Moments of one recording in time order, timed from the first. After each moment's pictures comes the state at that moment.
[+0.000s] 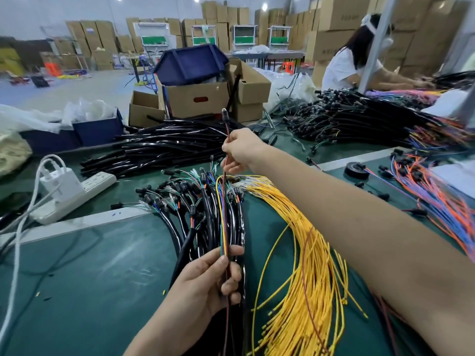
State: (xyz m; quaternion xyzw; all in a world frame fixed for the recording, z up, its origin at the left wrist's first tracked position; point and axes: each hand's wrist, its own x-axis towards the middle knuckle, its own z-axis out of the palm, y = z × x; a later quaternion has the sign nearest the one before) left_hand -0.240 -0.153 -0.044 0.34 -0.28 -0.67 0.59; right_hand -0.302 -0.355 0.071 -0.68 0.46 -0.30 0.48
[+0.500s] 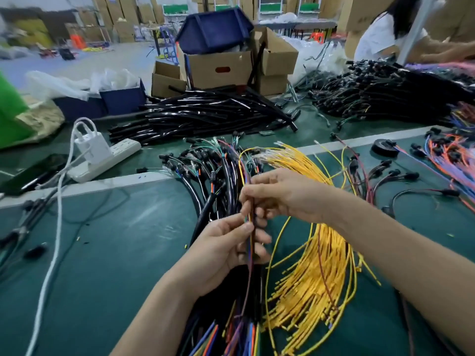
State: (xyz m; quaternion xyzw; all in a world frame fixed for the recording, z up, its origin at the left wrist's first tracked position) left_hand -0.241 -0.156 -0.034 0.35 -0.37 -0.67 0.54; right_hand -0.372 -0.271 0.019 -0.66 0.26 -0.13 0.69
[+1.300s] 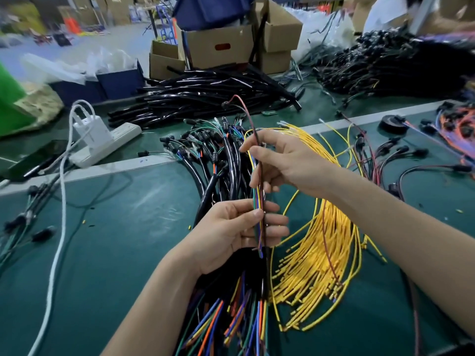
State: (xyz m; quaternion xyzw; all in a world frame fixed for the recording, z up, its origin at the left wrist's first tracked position) left_hand -0.240 -0.142 -0.039 0.36 -0.38 -0.69 0.49; right_hand -0.367 -0.267 0.004 -0.71 0.24 -0.24 0.62
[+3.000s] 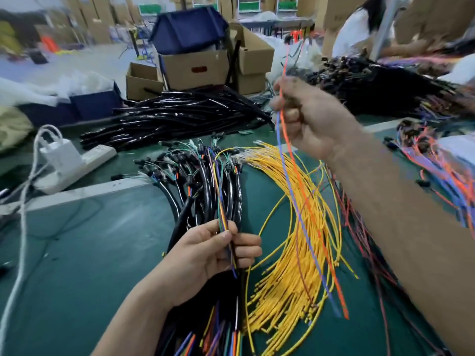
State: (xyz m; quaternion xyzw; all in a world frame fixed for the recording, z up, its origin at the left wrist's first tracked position) left_hand -0.243 -0.150 -0.040 0.34 -0.34 -0.71 0.51; right_hand -0.401 -0.300 0.094 -0.50 0.28 -0.46 0.68
